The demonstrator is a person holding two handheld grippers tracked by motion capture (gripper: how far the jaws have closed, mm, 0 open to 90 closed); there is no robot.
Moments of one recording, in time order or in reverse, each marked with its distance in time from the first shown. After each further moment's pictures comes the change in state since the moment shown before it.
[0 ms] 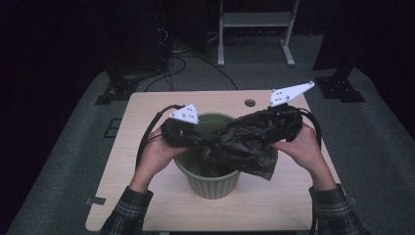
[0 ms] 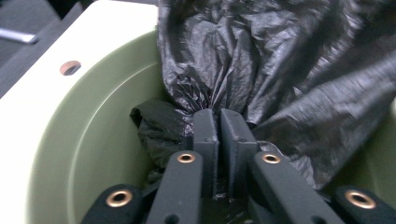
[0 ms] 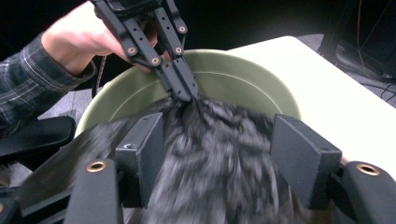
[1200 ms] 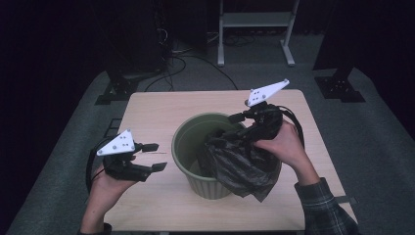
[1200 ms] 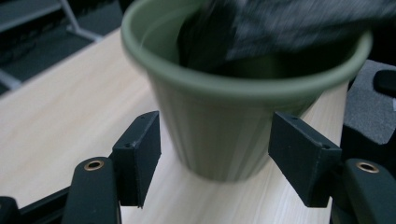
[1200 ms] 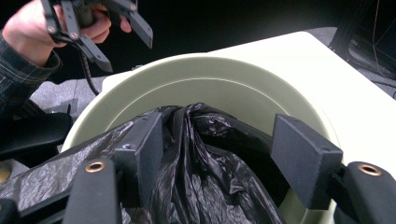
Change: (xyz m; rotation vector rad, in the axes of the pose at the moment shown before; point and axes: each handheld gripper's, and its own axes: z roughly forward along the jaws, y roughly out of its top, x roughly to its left) left arm -0.039 -0.089 -0.089 -0.156 0.173 -0.107; right arm 0.003 0.019 0.039 0.056 0.024 -0.030
